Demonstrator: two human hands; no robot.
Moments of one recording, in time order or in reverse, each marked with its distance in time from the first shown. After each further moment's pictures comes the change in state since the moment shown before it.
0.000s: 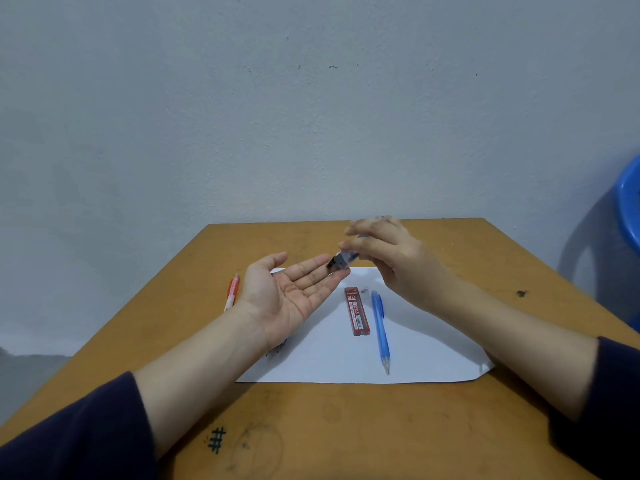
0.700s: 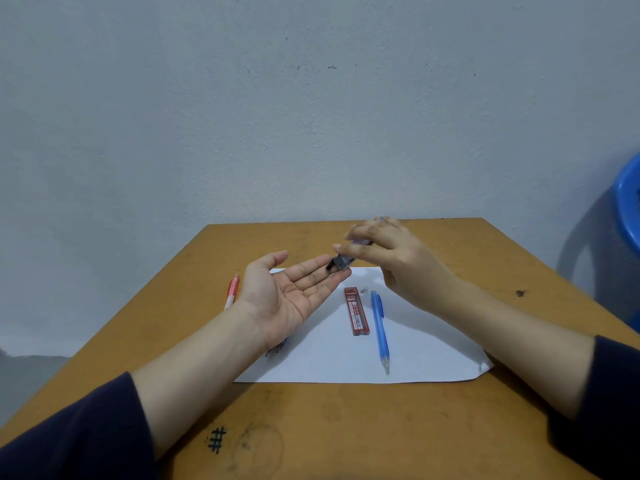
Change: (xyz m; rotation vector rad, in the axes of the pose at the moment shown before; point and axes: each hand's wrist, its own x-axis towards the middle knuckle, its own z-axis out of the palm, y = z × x) left_hand -0.002 0.002 0.001 -0.010 -0.025 -0.030; right_hand -0.004 0.008 0.004 -0.093 -0.038 -0.091
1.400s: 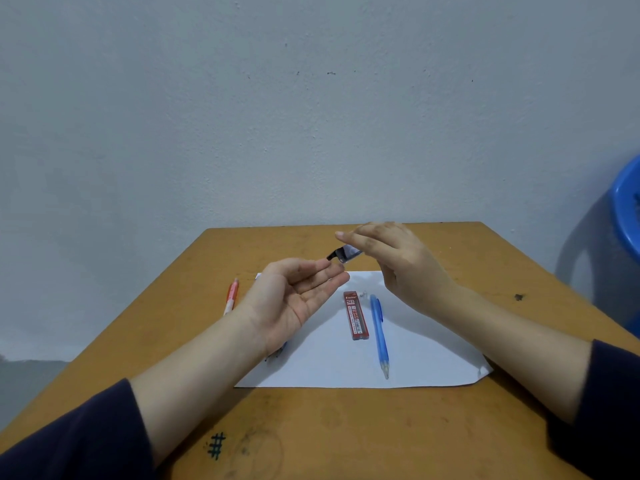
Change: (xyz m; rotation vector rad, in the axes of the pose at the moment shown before) left_hand -0.002 -0.003 0.005 0.173 0.018 0.093; right_hand 0.001 -0.005 -0.002 0.014 0.063 0.102
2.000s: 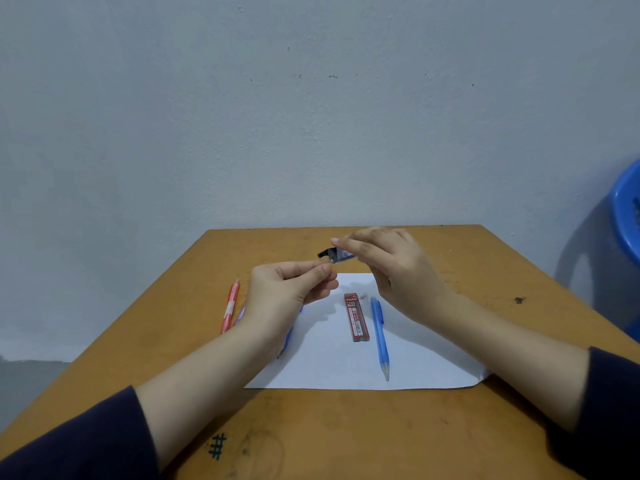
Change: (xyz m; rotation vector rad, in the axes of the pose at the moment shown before) left_hand -0.003 -0.011 -0.004 0.545 0.155 0.423; right_hand 0.003 -0.013 0.000 -0.033 0.046 0.015
